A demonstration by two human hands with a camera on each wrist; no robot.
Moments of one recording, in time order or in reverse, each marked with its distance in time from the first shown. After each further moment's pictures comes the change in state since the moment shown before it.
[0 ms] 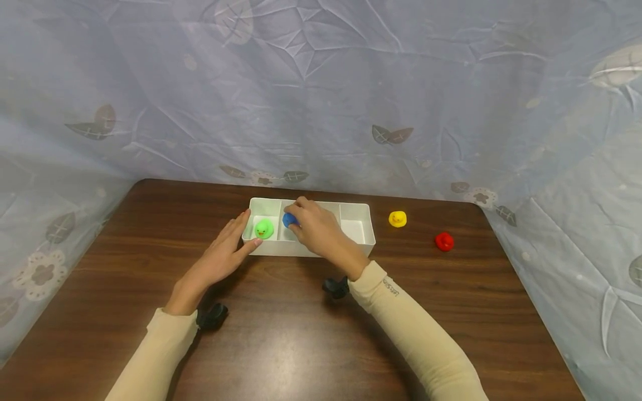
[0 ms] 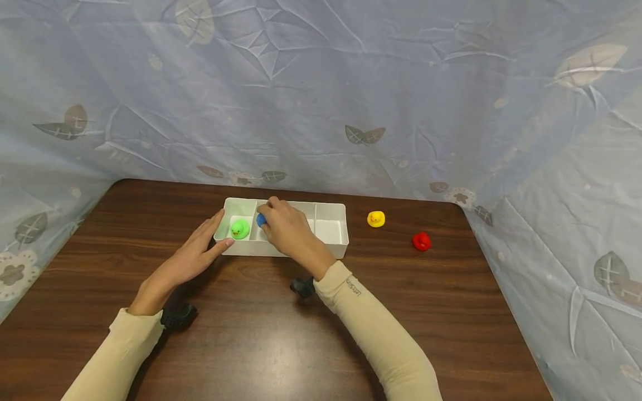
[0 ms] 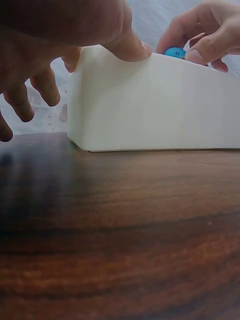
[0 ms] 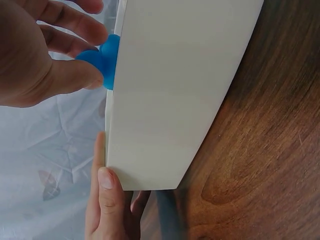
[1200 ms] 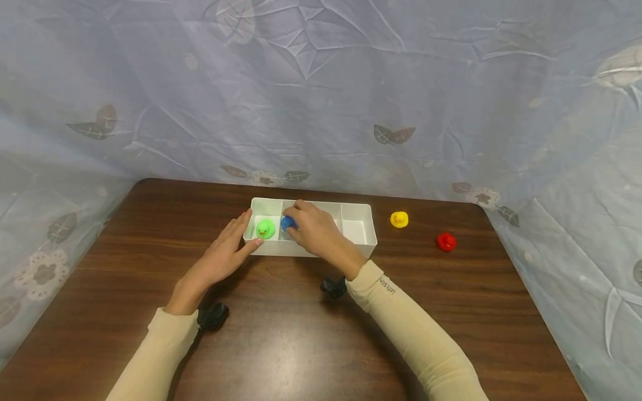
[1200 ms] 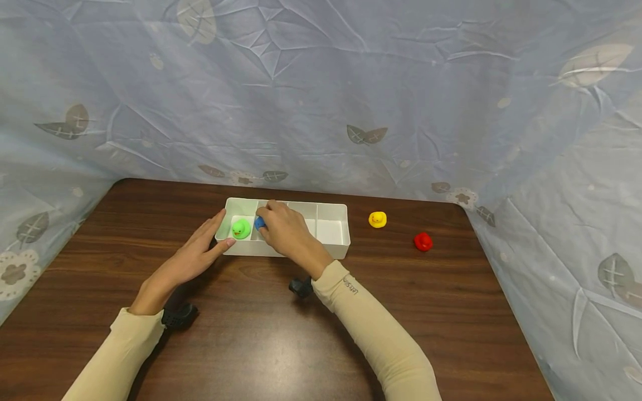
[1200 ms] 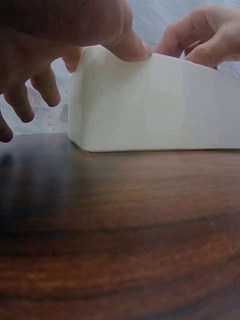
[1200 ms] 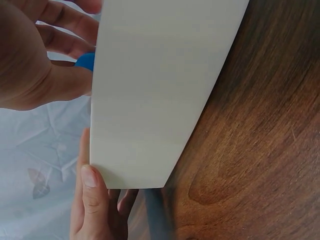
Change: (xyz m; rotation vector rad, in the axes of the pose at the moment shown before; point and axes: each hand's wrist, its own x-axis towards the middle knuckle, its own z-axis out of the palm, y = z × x) left_hand 0.001 -0.002 0.000 -0.003 0.000 0.018; right_hand 0.005 0.001 0.011 -0.004 0.000 -0.014
